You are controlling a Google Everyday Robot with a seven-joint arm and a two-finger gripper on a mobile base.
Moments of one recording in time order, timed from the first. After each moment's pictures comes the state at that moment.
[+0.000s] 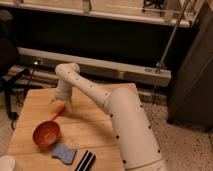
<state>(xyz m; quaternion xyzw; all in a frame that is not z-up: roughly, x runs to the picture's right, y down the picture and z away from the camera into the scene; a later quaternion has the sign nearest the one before) -0.278 0.110 0.879 -0.26 -0.44 -0.49 0.70</state>
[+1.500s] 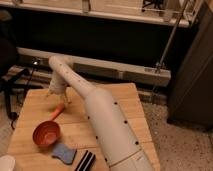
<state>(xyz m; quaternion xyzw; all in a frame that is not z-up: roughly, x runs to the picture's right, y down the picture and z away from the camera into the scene) -0.317 0.085 0.874 -0.29 -0.45 -0.53 0.66</state>
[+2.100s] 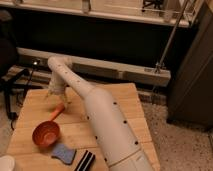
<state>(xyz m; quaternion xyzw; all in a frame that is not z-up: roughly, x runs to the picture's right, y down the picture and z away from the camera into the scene) -0.313 0.083 0.876 -0.29 -0.45 -0.53 0.66</state>
